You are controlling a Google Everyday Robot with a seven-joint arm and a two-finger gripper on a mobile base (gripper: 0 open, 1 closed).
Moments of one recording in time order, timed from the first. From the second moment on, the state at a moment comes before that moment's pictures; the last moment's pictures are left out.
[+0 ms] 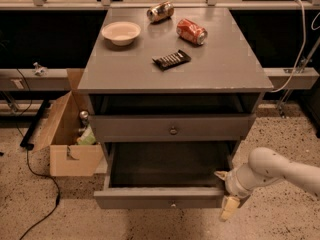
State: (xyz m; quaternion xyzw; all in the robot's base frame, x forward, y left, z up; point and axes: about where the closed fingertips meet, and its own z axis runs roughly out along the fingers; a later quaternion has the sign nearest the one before) arm 0.483 -0.230 0.411 -0.64 0.73 0.17 0.16
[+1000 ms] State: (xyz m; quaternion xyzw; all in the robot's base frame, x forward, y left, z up) arm 0.455 -0.255 0.420 -0.62 0.75 0.15 0.18
